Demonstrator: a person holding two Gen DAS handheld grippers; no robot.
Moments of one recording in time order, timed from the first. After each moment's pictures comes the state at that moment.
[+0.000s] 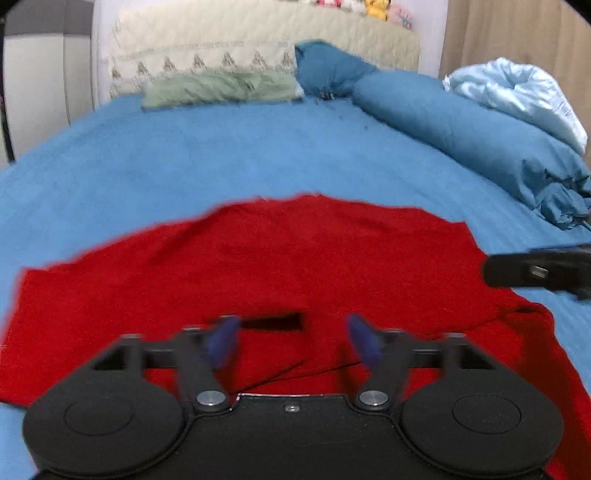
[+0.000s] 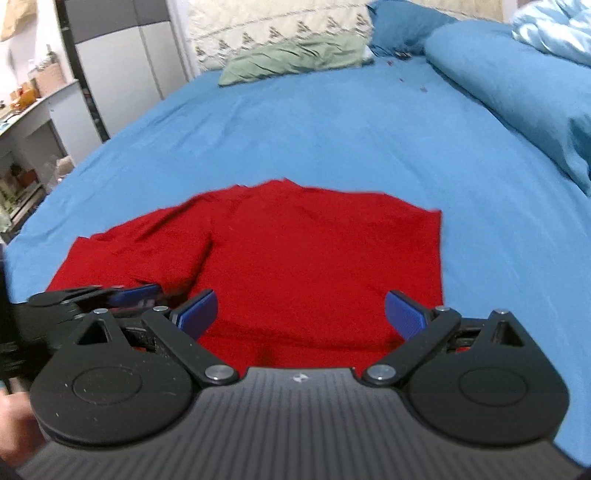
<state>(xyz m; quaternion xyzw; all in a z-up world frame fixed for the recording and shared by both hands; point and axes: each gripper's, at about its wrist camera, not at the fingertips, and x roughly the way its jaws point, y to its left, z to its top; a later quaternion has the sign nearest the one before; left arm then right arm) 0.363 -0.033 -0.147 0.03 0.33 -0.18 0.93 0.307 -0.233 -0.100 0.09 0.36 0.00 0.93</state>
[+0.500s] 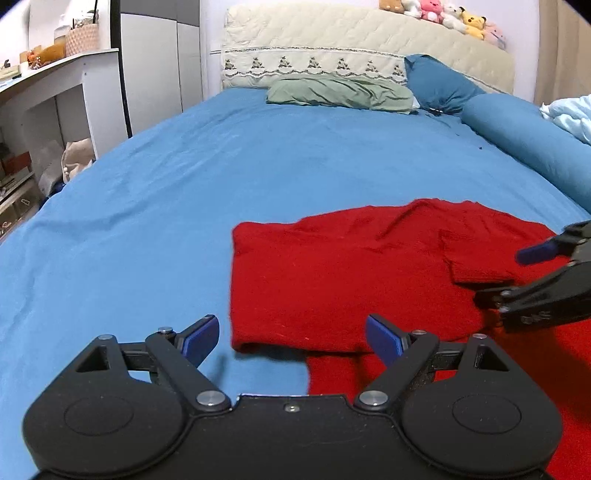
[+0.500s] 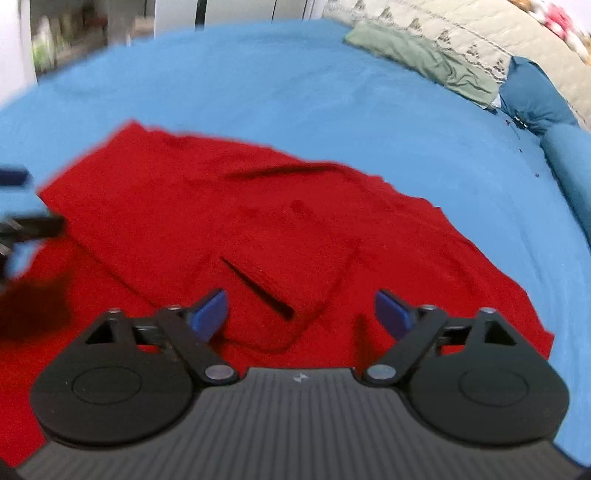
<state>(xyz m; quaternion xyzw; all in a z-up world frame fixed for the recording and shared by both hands) 0.355 0.109 -0.159 0.01 0.34 -0.03 0.94 0.390 -0.066 -0.149 -0.17 0.41 0.08 0.89</state>
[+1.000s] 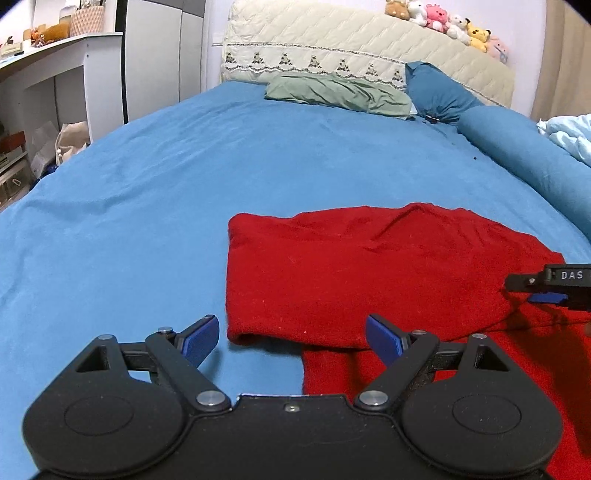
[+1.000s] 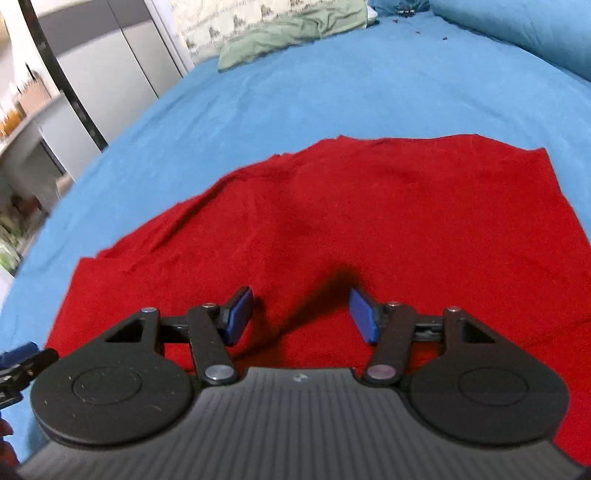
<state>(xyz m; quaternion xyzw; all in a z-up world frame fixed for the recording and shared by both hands) 0.344 0.120 -0.157 -0.03 0.34 -0.05 0.94 0.374 -0.178 -0.168 0.18 0.38 0.00 0.91</state>
